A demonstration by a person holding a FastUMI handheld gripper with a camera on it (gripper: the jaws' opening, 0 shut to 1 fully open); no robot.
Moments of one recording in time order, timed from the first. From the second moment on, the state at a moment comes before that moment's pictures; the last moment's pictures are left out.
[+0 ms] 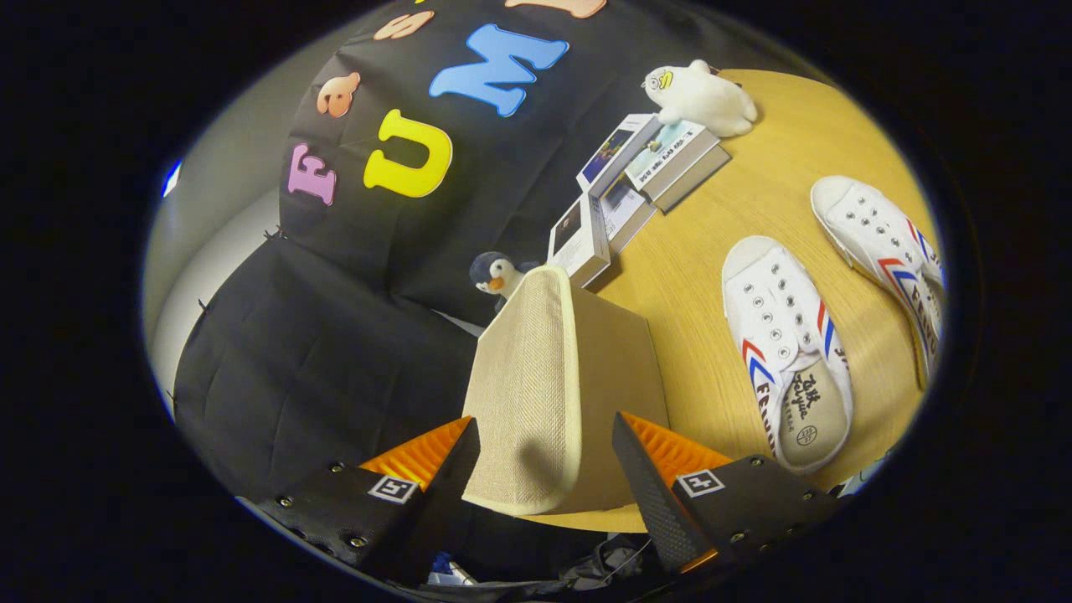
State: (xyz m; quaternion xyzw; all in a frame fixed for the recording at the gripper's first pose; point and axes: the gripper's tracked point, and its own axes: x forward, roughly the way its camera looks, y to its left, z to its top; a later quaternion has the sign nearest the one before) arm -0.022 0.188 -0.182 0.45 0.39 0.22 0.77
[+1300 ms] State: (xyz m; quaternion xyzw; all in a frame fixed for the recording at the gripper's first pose) arm -0.011 0.249 -0.059 0.41 0.37 0.33 0.76
